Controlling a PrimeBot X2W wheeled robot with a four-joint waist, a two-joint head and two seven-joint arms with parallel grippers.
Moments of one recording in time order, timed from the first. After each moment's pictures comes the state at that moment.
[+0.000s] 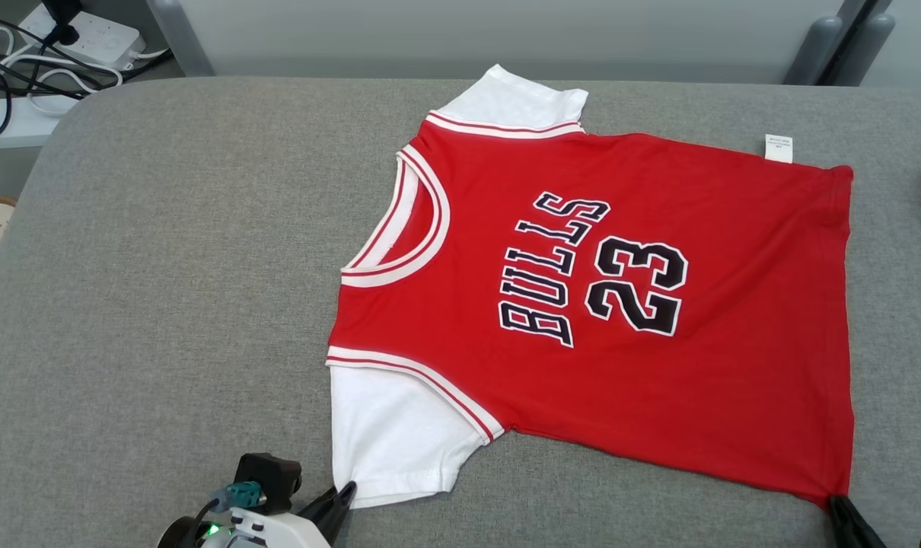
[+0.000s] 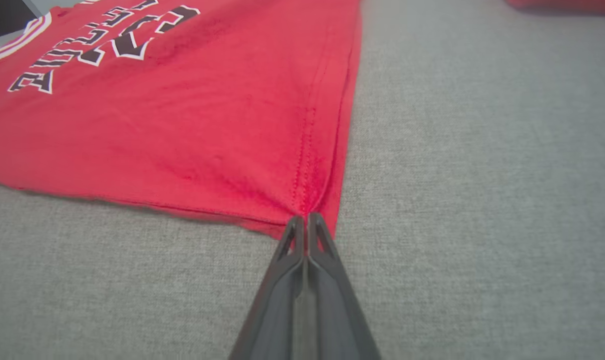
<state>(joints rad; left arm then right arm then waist) -0.04 0.34 -0.53 0.15 -0.57 0.06 0.23 0.19 -0.22 0.01 0.26 0.38 0.13 -0.19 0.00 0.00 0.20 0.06</state>
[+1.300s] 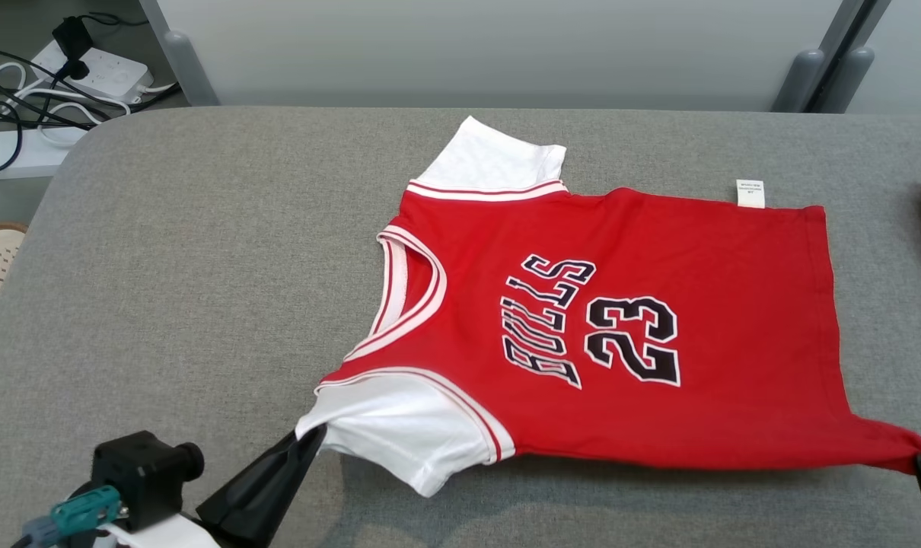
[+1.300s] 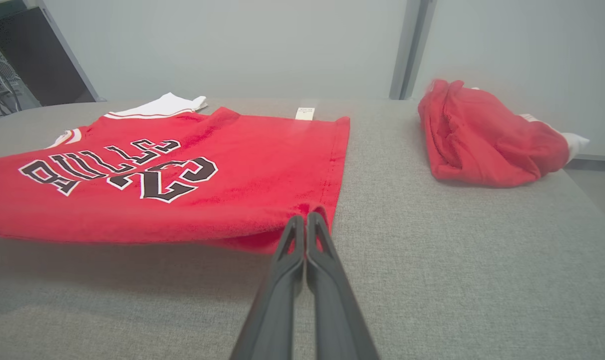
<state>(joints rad) 0.14 0.58 -0.33 -0.58 -0.72 0.12 0.33 0.38 -0.26 -0.20 -0.27 0.38 0.13 0.05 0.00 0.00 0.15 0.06</state>
